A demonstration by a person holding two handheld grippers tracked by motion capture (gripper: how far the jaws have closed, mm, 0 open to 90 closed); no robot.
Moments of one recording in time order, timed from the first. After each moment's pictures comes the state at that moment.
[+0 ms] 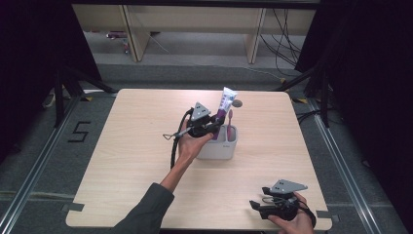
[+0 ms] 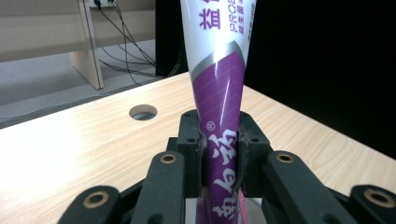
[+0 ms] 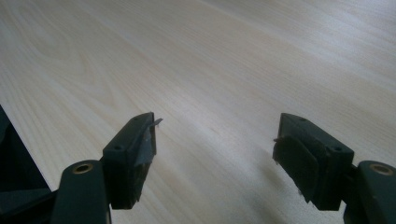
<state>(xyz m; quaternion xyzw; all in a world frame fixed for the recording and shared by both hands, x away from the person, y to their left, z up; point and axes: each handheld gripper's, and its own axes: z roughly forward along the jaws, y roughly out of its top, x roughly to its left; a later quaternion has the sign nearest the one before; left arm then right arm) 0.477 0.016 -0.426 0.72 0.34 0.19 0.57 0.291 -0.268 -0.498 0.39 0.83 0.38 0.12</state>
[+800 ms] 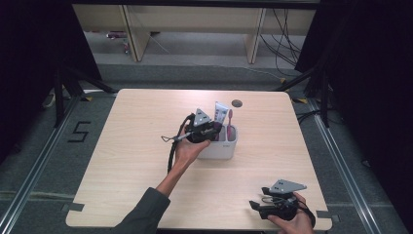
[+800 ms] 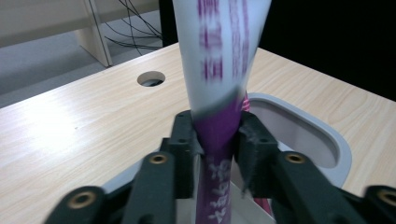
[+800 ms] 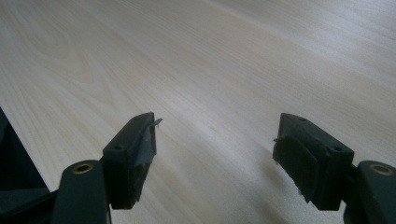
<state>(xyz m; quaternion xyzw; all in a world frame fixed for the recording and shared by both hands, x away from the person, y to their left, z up) 0.464 0.020 -0.431 0.75 0.34 0.21 0.52 0.292 -0.266 -0.500 0.39 0.84 0.37 0.11</state>
